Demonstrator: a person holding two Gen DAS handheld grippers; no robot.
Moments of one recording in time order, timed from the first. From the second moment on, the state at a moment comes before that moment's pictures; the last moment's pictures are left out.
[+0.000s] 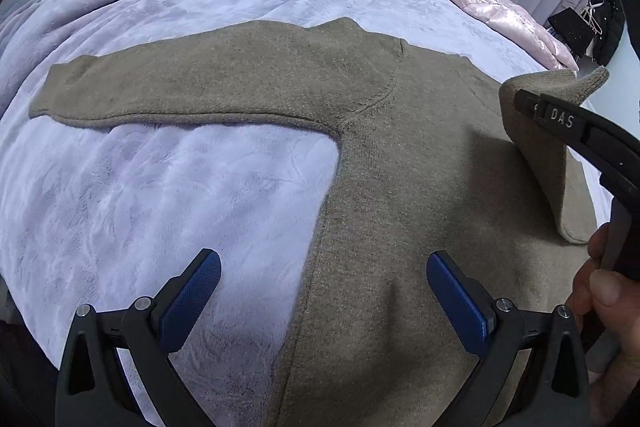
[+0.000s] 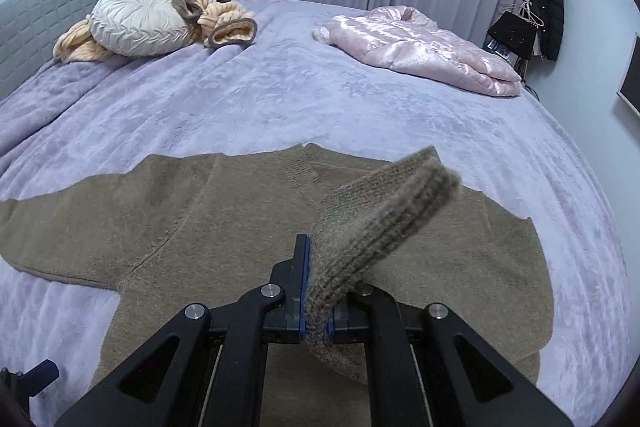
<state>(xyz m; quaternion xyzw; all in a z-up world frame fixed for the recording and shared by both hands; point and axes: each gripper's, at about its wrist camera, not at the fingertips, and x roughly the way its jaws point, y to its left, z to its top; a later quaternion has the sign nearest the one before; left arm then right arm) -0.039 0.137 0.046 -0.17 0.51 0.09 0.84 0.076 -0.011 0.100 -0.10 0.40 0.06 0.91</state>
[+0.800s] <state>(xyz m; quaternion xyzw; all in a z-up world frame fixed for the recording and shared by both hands) 0.003 0.099 0.058 -0.15 0.51 0.05 0.85 0.063 -0.073 0.105 -0.01 0.41 0.15 0.90</state>
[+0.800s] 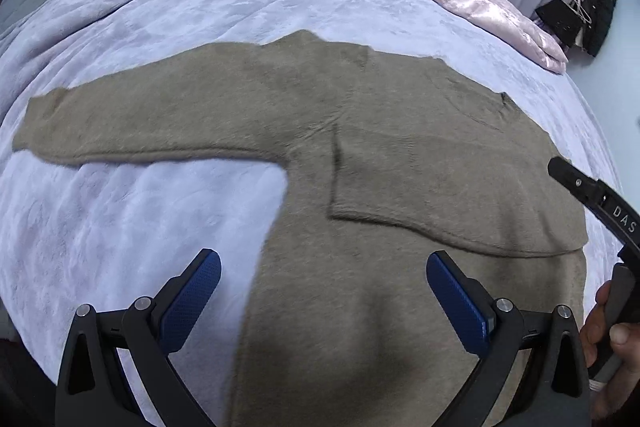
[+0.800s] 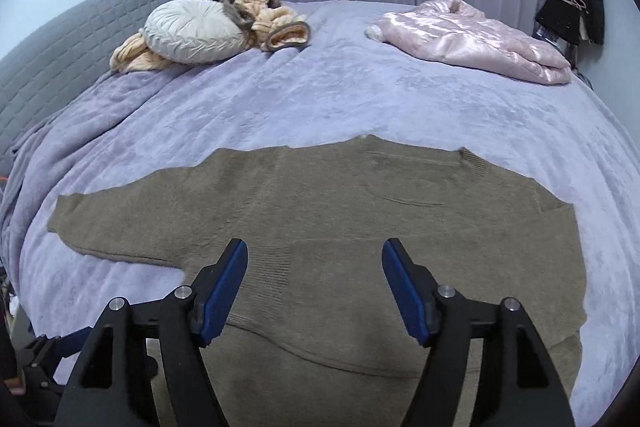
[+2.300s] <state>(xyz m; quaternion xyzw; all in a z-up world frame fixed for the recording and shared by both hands) -0.013 0.112 0.050 -0.13 0.49 0.07 0.86 0.029 -0.125 0.039 -0.06 0.47 0.06 0.88</state>
